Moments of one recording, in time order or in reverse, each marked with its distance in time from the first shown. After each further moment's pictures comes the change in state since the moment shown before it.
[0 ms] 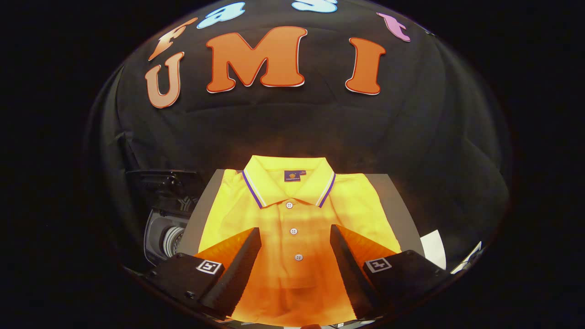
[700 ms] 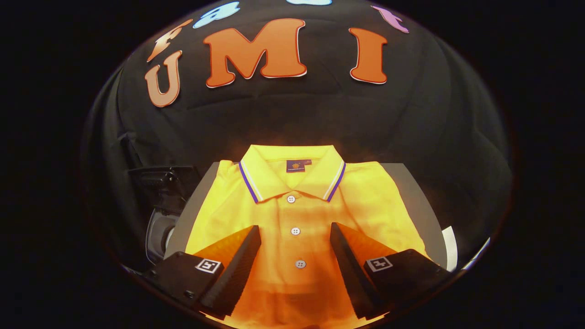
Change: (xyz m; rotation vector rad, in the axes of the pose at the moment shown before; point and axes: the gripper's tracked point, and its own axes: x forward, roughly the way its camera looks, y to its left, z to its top) arm 0.033 0.001 -0.019 0.021 0.011 0.058
